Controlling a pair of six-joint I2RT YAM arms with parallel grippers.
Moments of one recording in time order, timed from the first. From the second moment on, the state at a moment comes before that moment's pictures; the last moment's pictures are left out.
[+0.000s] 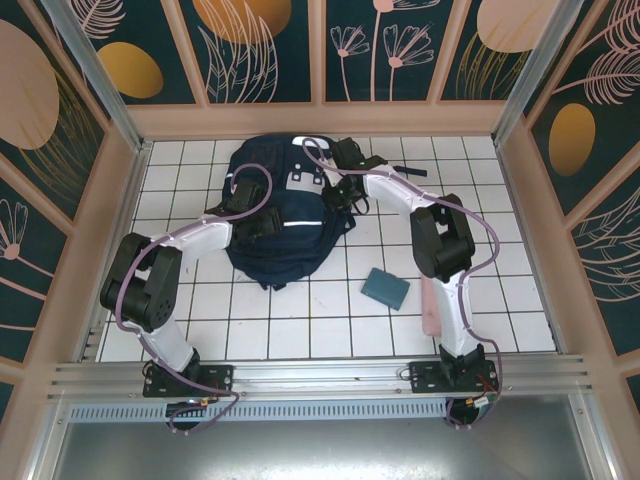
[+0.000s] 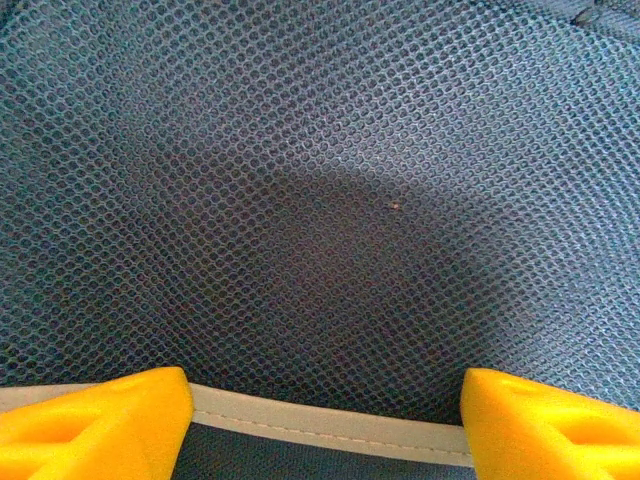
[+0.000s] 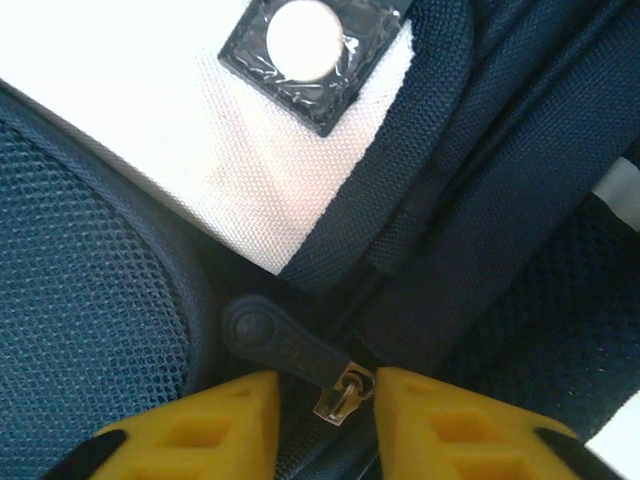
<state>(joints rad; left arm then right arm) -0.40 1.73 1.02 -0.24 -0.06 -0.57 0.53 2.19 1.80 -0.70 -0.13 -0.04</state>
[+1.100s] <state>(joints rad) -0.40 1.75 1.02 -0.22 -0.09 -0.56 0.38 1.97 1.53 -0.38 0.03 0.25</state>
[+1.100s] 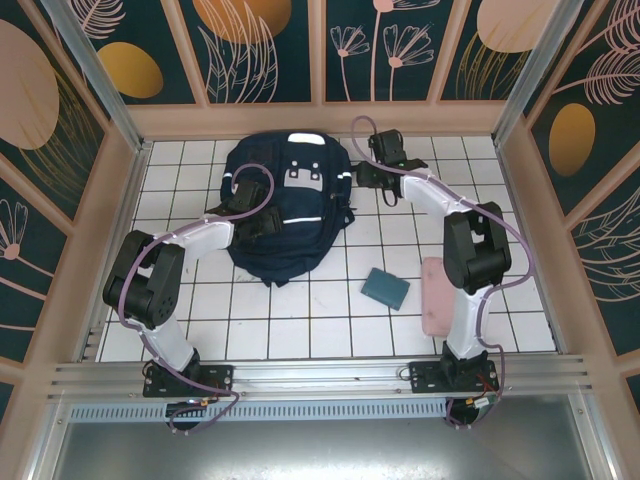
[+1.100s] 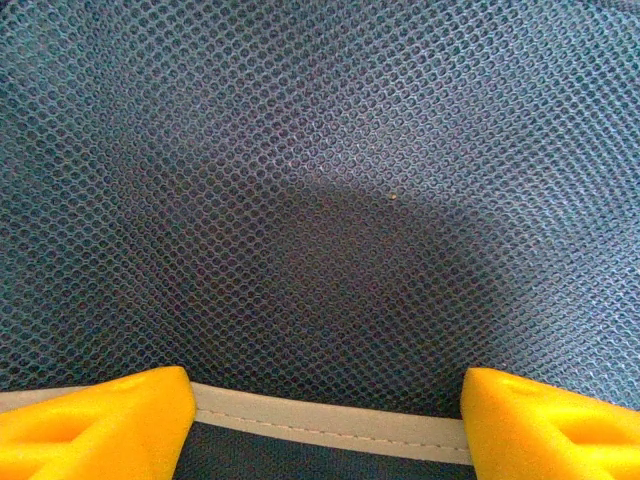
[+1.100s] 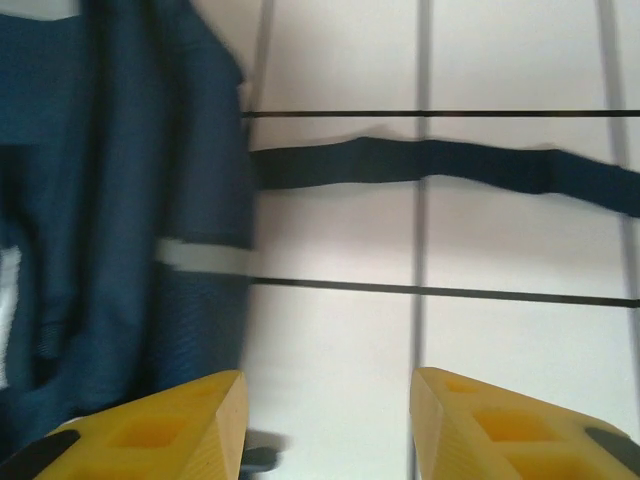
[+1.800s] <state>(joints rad) -0.39 1.67 1.05 -0.29 -0.02 -0.50 0.41 2.22 1.78 -0.51 -0.40 0.11</state>
